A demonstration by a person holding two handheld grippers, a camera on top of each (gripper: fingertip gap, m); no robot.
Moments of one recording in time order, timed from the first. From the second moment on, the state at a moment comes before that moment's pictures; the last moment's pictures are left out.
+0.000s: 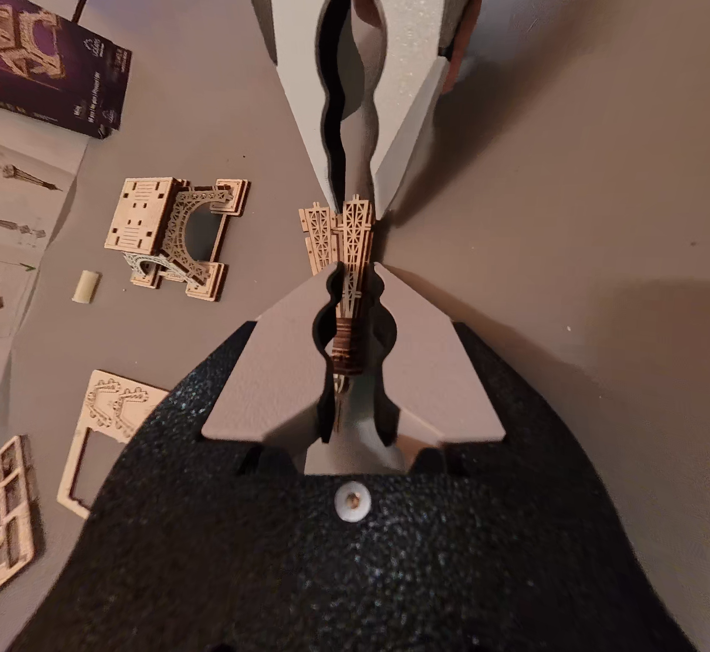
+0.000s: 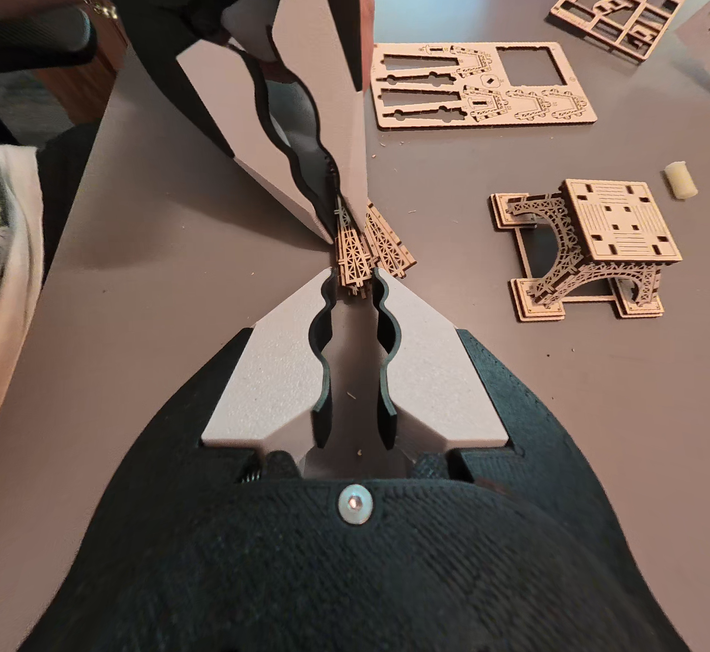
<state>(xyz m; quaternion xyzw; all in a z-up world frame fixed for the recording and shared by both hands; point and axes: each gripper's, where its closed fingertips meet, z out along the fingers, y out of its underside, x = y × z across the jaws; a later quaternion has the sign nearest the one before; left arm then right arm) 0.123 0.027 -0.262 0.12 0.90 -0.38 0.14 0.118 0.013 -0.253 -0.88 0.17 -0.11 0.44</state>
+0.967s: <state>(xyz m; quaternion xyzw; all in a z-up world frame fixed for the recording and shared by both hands) 0.133 0.014 -0.262 0.10 0.91 -0.39 0.09 0.132 0.006 -0.252 -0.83 0.30 -0.03 0.46</state>
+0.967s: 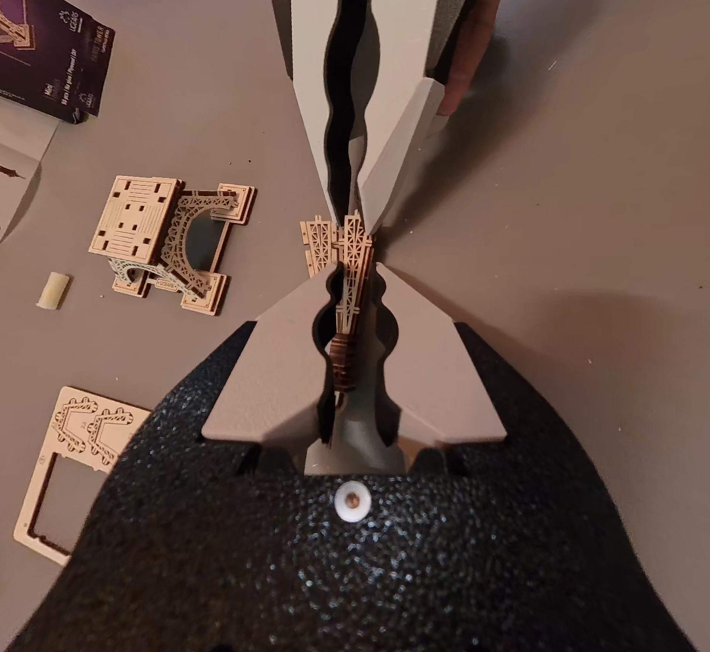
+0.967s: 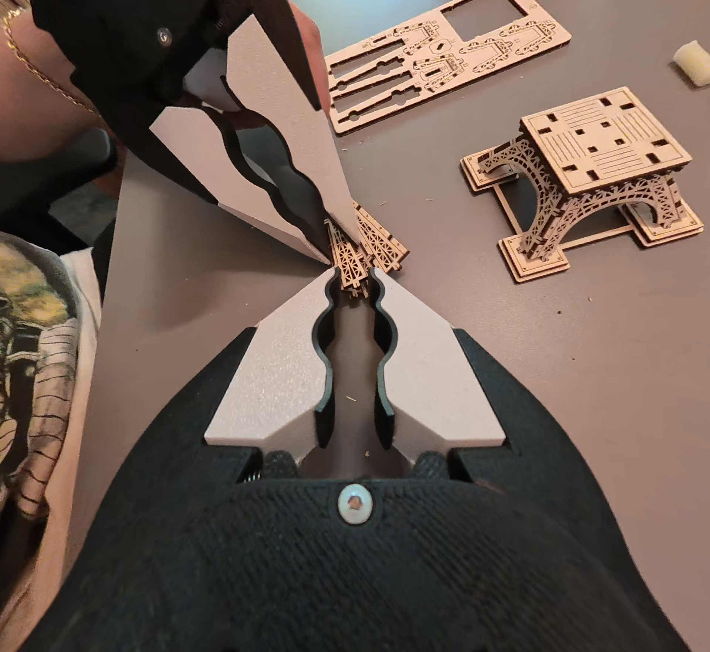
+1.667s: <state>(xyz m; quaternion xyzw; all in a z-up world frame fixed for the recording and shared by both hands) 0.134 0.013 -0.262 0.08 0.92 -0.39 0.03 0.132 0.005 -0.249 -0.83 0.29 -0.04 0.47</state>
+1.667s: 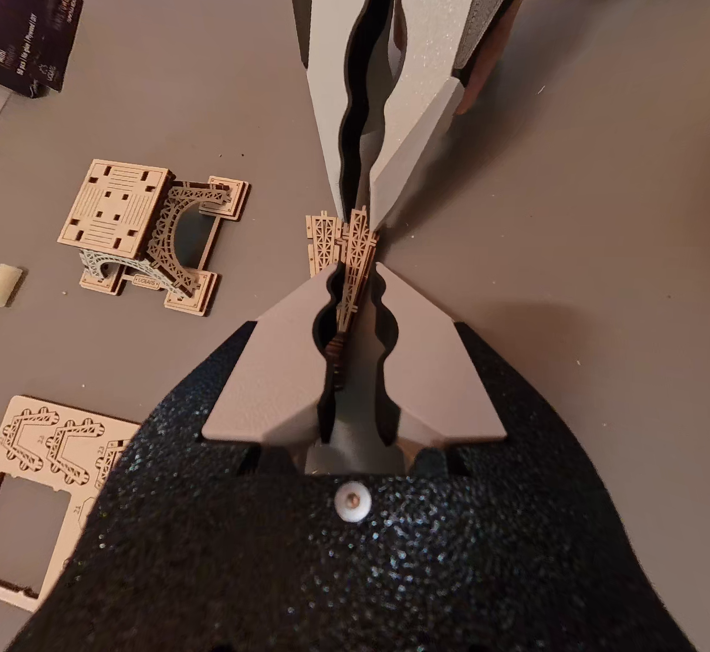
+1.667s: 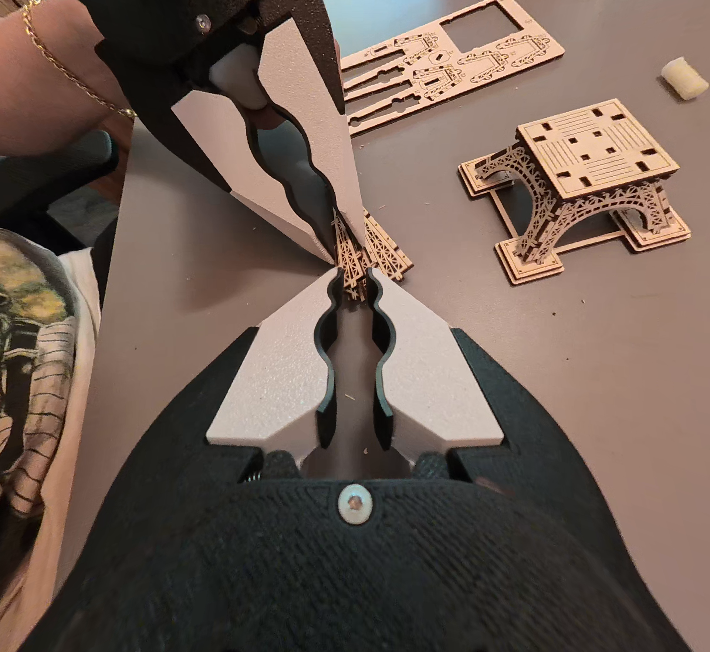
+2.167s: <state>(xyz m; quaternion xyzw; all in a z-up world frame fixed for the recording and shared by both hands) 0.137 0.001 -0.257 0.10 0.91 -0.40 0.06 0.135 0.002 -0.257 -0.85 0.28 -0.06 0.44</state>
